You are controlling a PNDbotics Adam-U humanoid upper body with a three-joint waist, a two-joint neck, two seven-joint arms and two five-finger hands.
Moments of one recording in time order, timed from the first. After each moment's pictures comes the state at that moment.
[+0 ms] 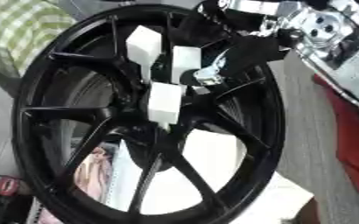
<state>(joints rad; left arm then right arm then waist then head) -0.32 0.37 0.21 -1.92 0.17 -0.01 0.14 -0.94 -0.78 0.51 -1.80 -0.07 0.45 0.41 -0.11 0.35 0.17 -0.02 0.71</state>
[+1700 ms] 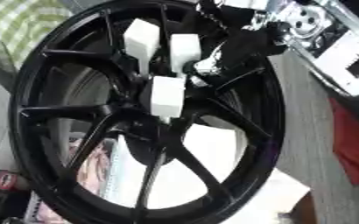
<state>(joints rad) -0.33 0.37 0.21 -1.92 0.17 -0.01 0.13 -0.97 -0.73 0.52 -1.68 -0.08 0.41 0.44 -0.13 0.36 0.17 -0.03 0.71</state>
